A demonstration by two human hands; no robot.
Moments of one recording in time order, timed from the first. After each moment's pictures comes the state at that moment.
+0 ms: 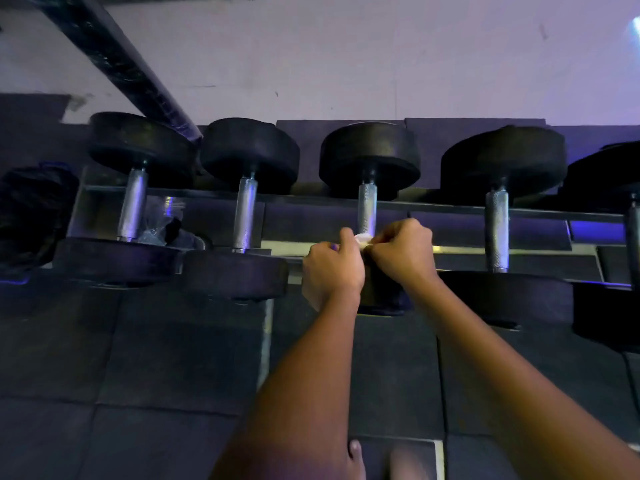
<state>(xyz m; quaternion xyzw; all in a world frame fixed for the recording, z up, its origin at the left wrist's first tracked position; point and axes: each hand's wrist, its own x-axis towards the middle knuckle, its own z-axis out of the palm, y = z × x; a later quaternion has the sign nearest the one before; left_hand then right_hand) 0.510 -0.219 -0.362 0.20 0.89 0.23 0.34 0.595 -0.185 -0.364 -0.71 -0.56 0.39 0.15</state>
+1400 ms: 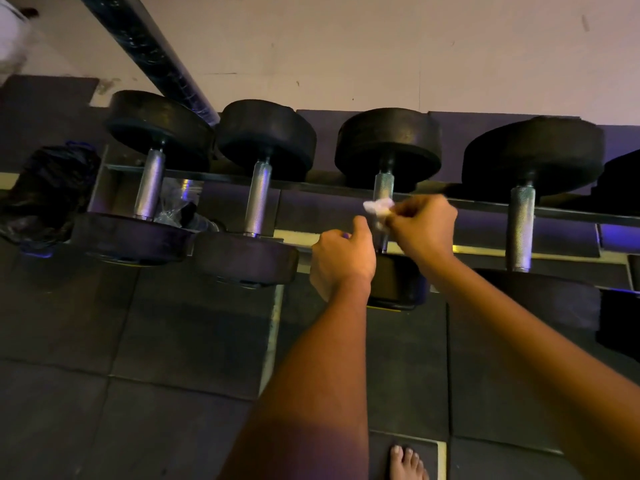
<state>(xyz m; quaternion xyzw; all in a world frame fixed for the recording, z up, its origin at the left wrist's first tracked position) 0.514 -0.222 -0.348 0.21 0.88 0.24 0.34 0.597 -0.170 -0.368 -0.68 -0.54 0.43 0.25</state>
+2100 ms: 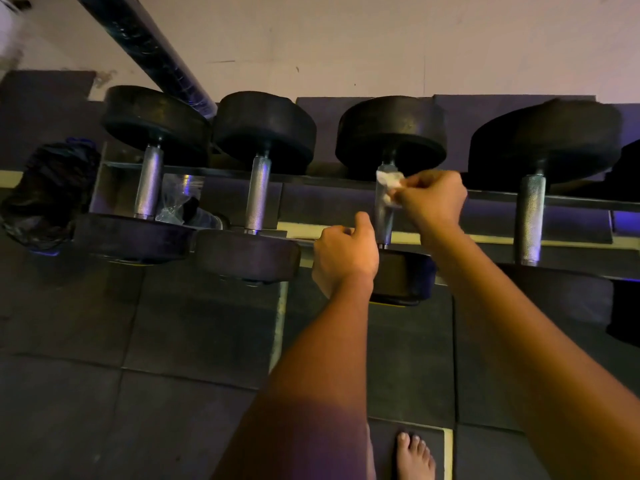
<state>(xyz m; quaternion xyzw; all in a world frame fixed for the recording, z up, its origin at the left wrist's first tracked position) 0.514 -0.220 -0.347 0.21 0.88 0.24 0.35 0.592 -0.141 -0.369 -0.72 -0.46 0.44 0.27</state>
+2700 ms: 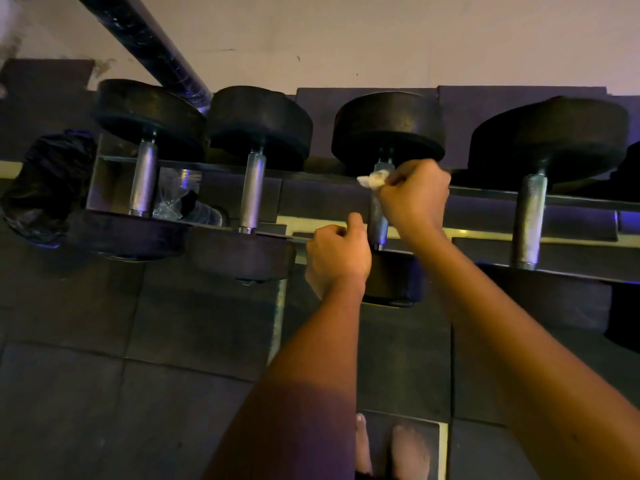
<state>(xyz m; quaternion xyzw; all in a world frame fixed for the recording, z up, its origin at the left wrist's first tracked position) 0.516 -0.219 -0.347 0.21 0.89 0.23 0.34 0.576 -0.140 -0.366 -0.71 -0.54 0.37 0.24</state>
